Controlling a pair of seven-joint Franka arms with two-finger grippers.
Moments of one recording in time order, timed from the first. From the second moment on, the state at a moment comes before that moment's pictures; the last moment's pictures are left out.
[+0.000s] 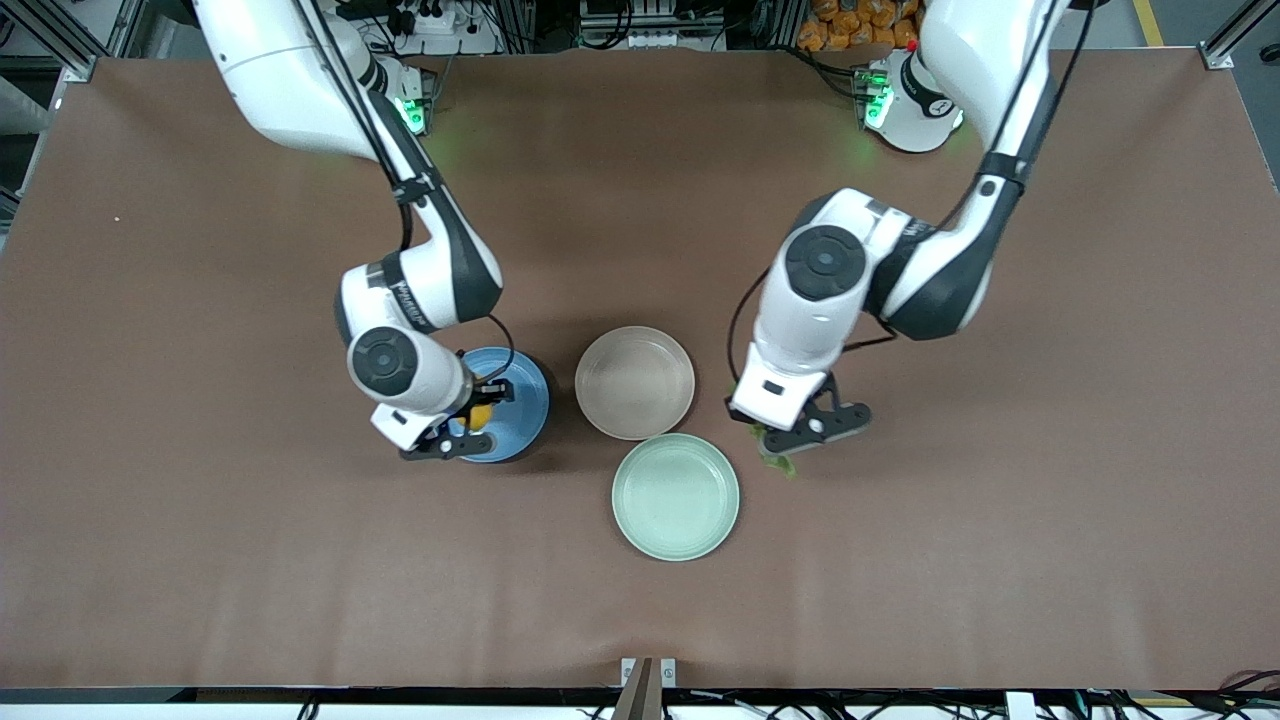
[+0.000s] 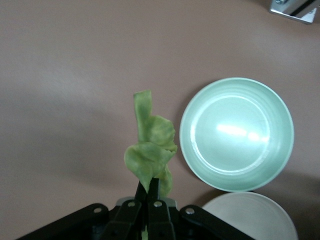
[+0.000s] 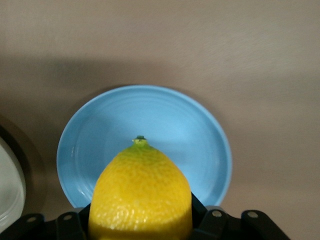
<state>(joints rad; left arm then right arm) -0.40 0.56 -0.15 -1.44 0.18 2.11 -0.86 0.47 0.60 -0.12 -1.59 0.13 2.04 0.23</state>
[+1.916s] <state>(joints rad) -0.07 0.61 -0.14 -1.56 0.17 1.93 -0.15 0.07 0.40 -0.13 -1.58 0.04 1.87 -0.18</state>
